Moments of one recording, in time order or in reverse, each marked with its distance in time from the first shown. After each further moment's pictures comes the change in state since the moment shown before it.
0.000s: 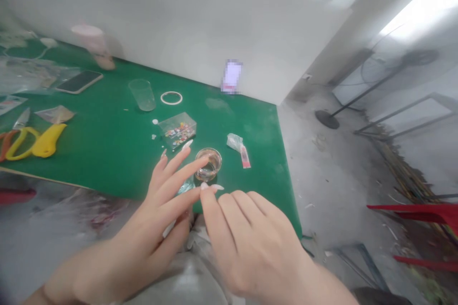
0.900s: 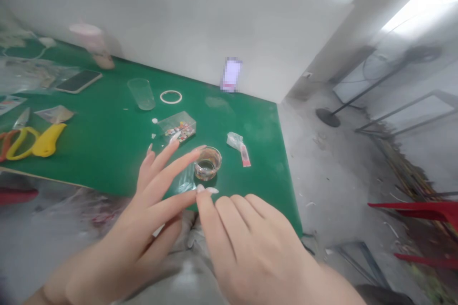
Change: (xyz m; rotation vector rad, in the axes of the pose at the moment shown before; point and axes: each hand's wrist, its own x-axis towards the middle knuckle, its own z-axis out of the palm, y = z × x) left_hand 0.005 0.003 -0.011 0.019 0.016 -0.011; right_hand 0.000 0.002 -0.007 0.049 -0.045 -0.033
